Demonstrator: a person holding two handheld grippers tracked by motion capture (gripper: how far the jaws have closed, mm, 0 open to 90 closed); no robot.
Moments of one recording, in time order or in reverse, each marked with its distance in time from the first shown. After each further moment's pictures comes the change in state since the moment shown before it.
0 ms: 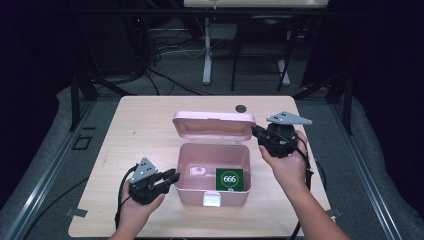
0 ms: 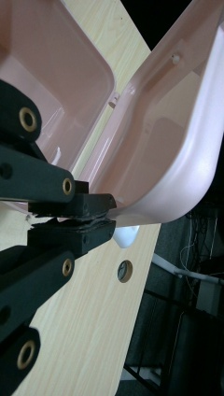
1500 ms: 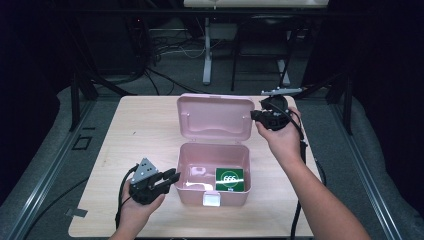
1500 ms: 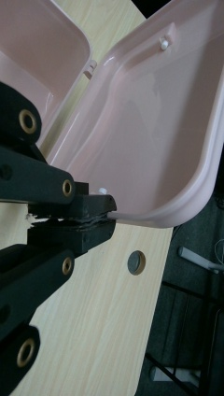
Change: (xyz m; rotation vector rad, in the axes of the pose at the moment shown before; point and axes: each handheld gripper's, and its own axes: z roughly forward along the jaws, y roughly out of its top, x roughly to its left) left arm -0.001 -0.001 0.001 -0.008 0.007 0.006; right arm -0.023 0.045 0.042 0.157 -0.029 0.072
